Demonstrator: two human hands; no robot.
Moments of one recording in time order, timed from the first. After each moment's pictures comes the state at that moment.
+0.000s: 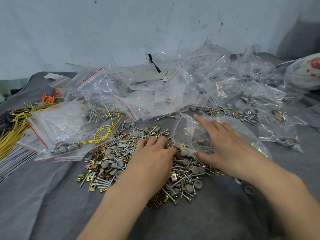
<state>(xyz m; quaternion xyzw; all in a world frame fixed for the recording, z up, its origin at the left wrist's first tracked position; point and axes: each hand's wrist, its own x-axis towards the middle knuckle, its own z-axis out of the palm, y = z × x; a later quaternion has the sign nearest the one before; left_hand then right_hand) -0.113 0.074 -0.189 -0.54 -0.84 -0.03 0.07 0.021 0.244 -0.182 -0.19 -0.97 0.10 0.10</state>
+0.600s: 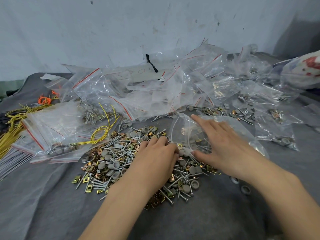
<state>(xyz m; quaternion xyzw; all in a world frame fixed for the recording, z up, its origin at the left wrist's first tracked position) -0.109 0.086 -0.185 -0.53 -0.84 -0.06 0.00 0.022 0.247 -0.184 -0.19 -0.97 0.10 0.10</state>
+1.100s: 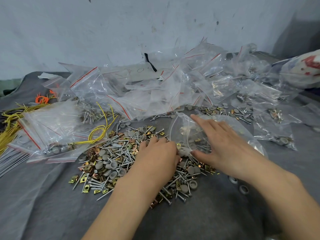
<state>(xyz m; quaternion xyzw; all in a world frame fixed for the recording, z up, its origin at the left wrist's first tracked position) -0.101 0.098 -0.178 -0.50 -0.87 -0.06 -0.04 0.024 0.247 -0.181 -0.18 -0.97 0.10 0.10</state>
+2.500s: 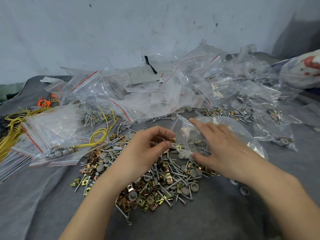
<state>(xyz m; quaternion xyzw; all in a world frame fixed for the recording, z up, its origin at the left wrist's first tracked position) -0.133 0.074 -0.171 -0.46 -0.72 -0.48 -0.20 0.024 0.243 -0.178 -0.19 -0.97 0.10 0.07</state>
